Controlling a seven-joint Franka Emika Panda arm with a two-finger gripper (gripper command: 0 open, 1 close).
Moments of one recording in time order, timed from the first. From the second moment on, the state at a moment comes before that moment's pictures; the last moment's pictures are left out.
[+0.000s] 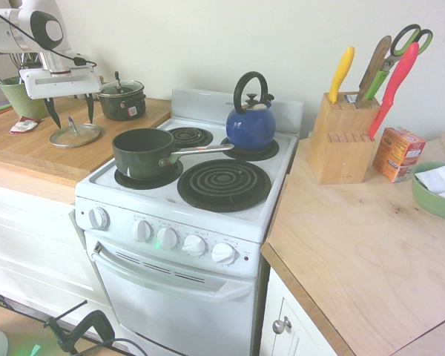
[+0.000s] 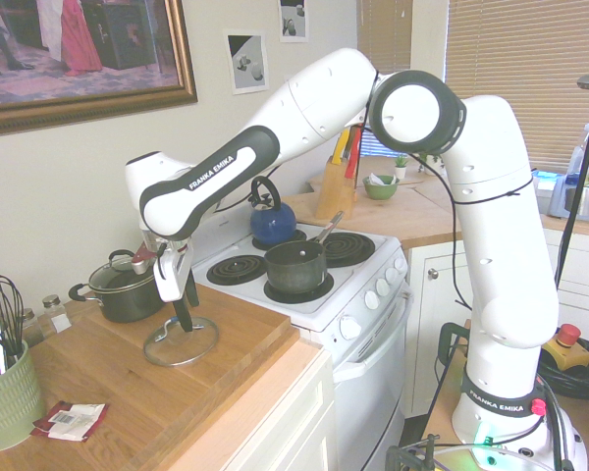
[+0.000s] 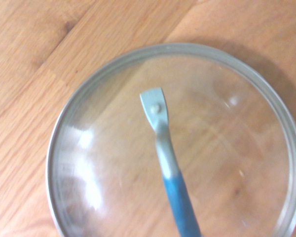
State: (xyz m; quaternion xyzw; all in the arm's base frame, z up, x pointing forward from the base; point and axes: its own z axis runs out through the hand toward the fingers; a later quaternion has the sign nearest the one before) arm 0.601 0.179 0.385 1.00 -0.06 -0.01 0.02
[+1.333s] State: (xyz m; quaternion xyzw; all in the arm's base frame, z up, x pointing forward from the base) arm 0.615 0.199 0.374 1.00 -0.04 0.00 0.02
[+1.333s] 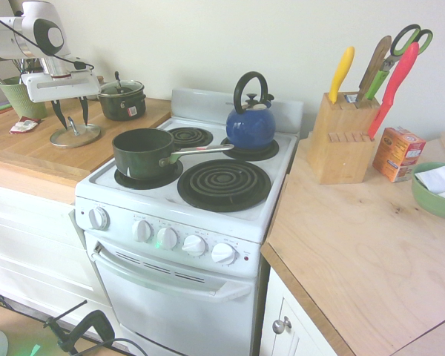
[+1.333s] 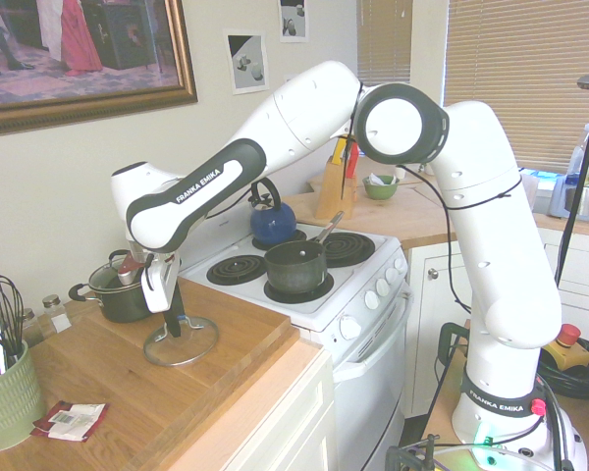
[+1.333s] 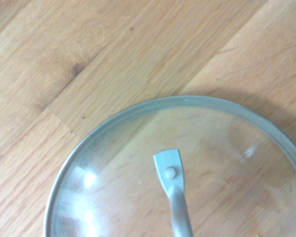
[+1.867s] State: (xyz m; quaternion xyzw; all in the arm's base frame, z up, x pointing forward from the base) arm 0.617 0.194 0.374 1.00 -0.04 0.00 0.02
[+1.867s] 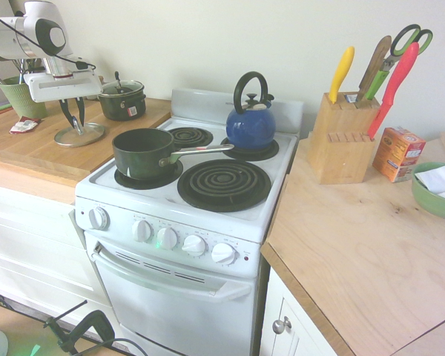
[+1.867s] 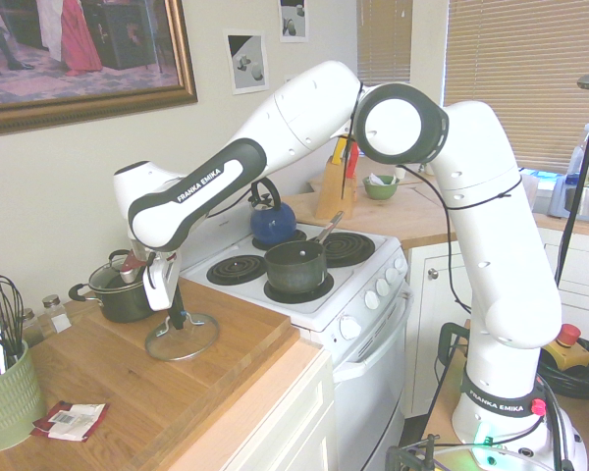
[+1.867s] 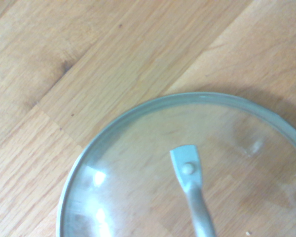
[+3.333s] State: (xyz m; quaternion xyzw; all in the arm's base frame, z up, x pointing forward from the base) arm 0.553 0.040 0.535 0.93 -0.36 0.08 -0.05
